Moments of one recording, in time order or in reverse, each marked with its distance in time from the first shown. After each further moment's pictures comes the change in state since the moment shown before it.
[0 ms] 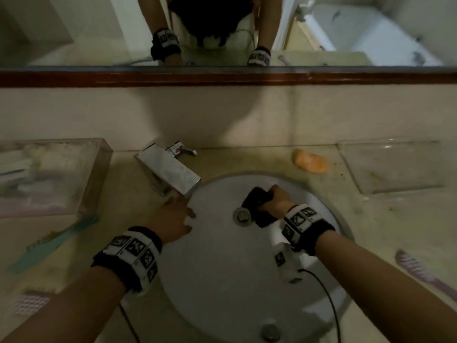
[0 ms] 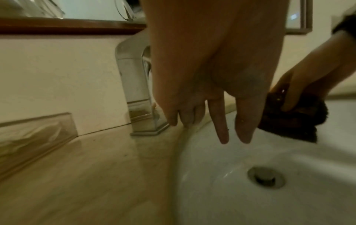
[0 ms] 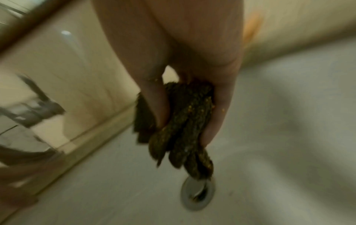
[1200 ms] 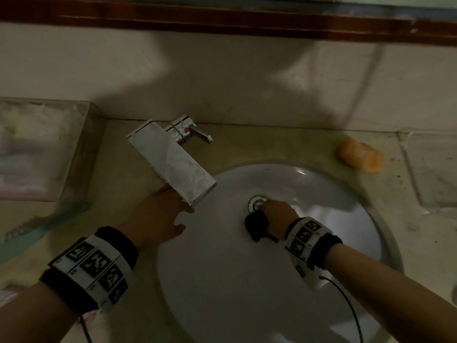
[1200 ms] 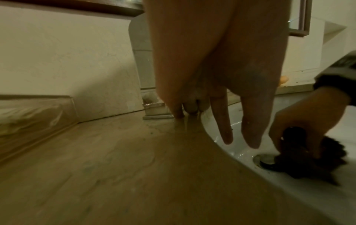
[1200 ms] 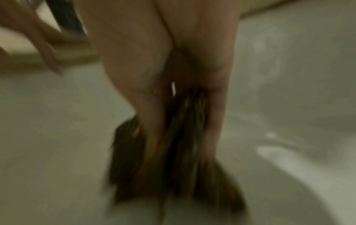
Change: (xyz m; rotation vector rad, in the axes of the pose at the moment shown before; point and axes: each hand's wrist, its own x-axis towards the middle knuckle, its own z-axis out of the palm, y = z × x) left_hand 0.012 -0.030 -0.005 0.018 -0.013 0.029; right_hand 0.057 0.014 0.067 -0.695 -0.369 -0.413
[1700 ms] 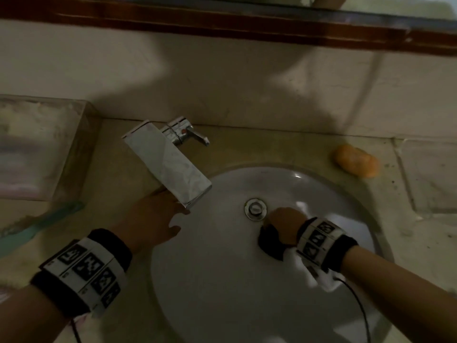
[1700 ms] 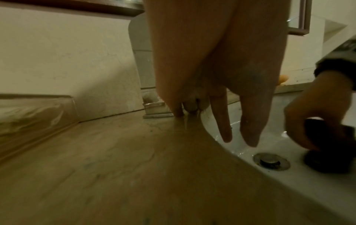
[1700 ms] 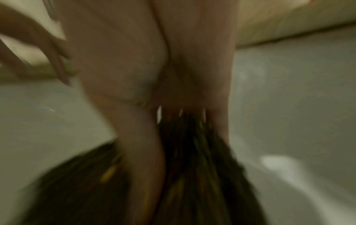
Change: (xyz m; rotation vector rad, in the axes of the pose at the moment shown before) left_hand 0.002 0.001 0.000 0.043 0.127 0.039; right_hand -0.014 0.018 -0.009 -0.172 -0.159 -0.071
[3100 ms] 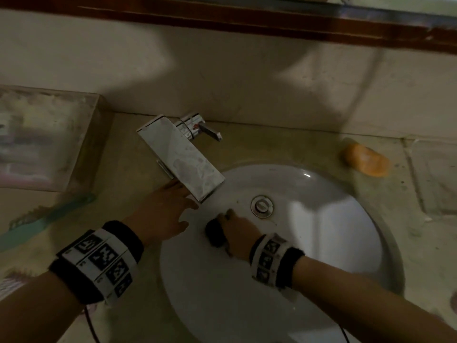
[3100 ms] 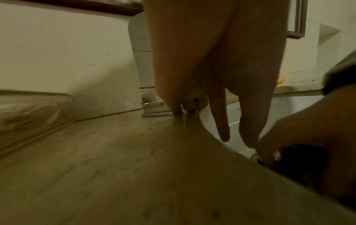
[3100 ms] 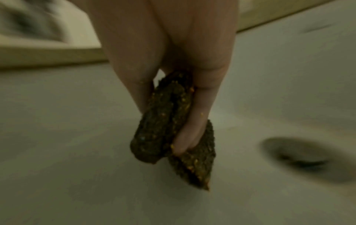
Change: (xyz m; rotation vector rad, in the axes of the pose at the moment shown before) left_hand -0.002 -0.007 0.002 0.114 -0.119 0.079; right_hand 0.005 -0.111 -0.003 0.188 0.094 -0.088
